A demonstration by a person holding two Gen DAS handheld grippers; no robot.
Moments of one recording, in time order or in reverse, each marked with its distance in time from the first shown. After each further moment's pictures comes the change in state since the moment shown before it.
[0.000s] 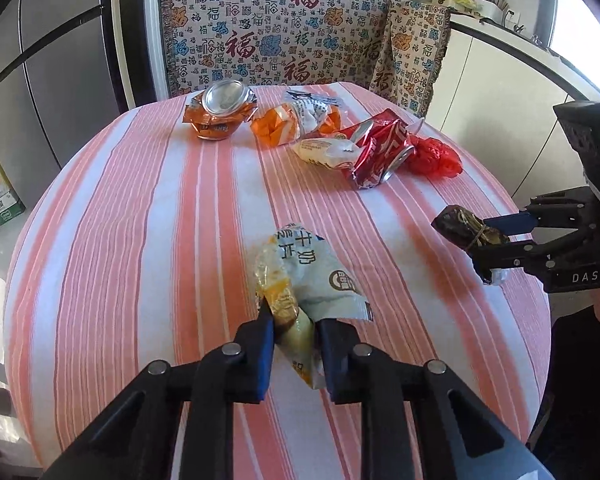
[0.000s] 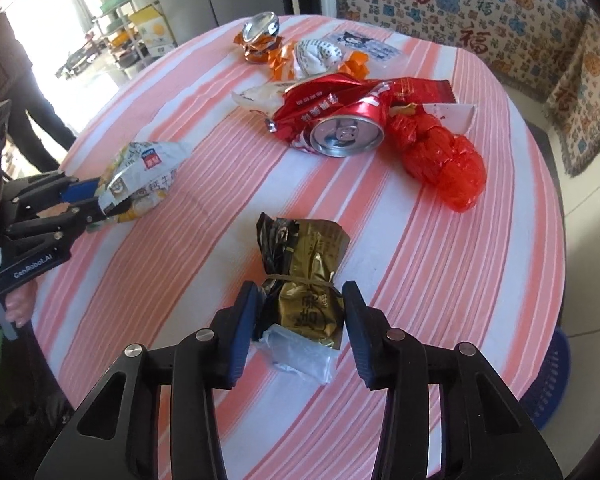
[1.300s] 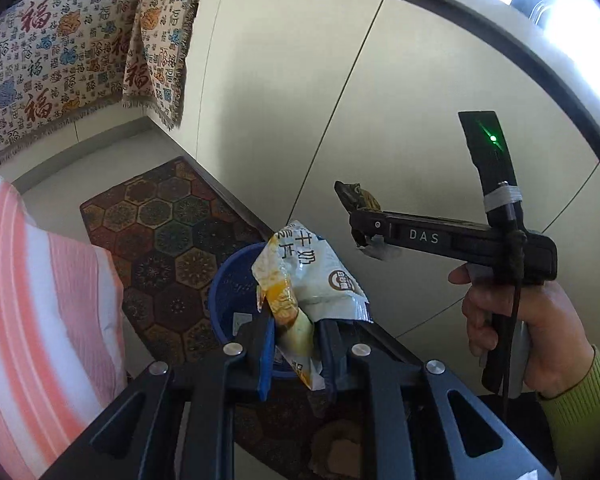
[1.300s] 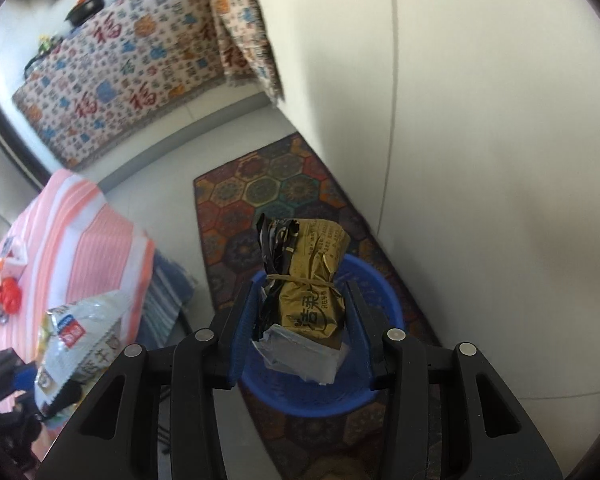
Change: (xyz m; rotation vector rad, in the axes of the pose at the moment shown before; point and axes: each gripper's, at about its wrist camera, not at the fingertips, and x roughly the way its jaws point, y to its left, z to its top) left arm 0.152 -0.437 0.112 0.301 0.089 -0.493; right arm -0.128 -0.400 -0.217 0.815 -0.248 -0.371
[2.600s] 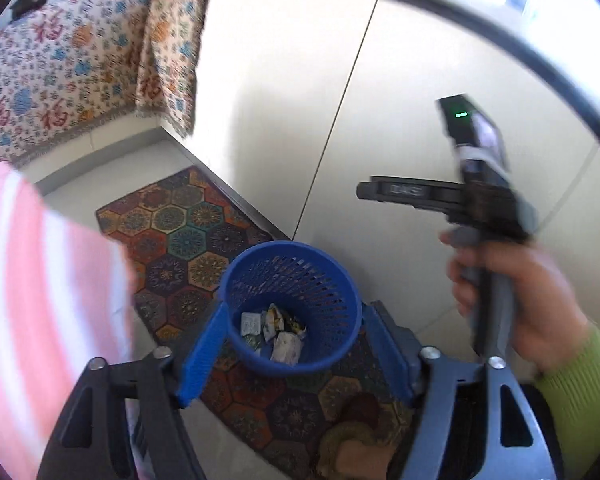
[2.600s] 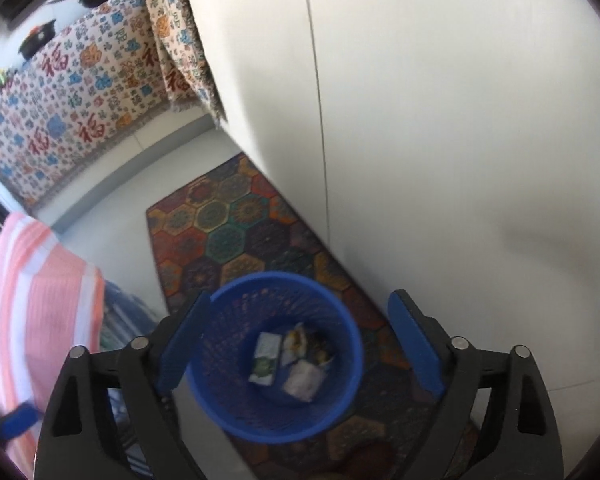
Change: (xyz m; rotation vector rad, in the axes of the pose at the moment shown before) left arm -0.041 -0.021 -0.040 0.009 -0.067 0.071; right arm -0.011 -0.005 0.005 0.033 -0.086 -0.191
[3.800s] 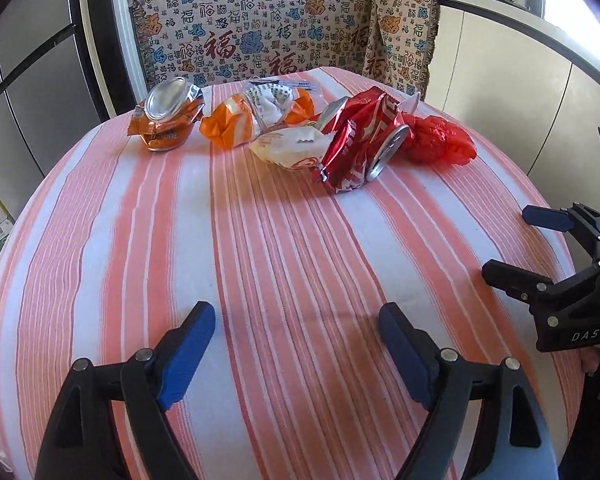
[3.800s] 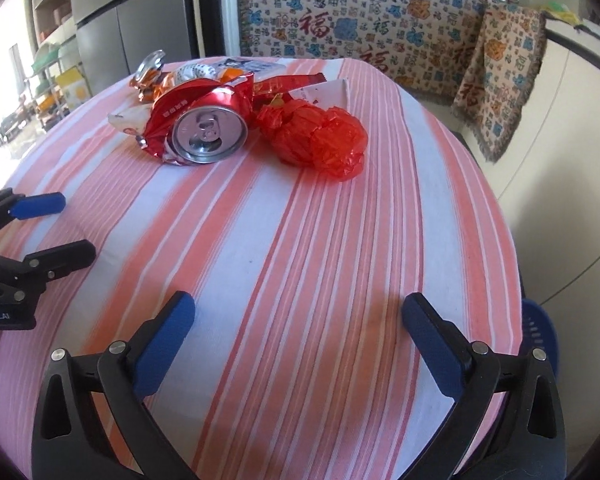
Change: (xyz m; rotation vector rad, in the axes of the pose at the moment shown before) left arm -0.188 0.280 -0.159 -0.217 0.021 0.485; right arm -0.082 0.382 -0.193 -0.654 -0.002 0.375
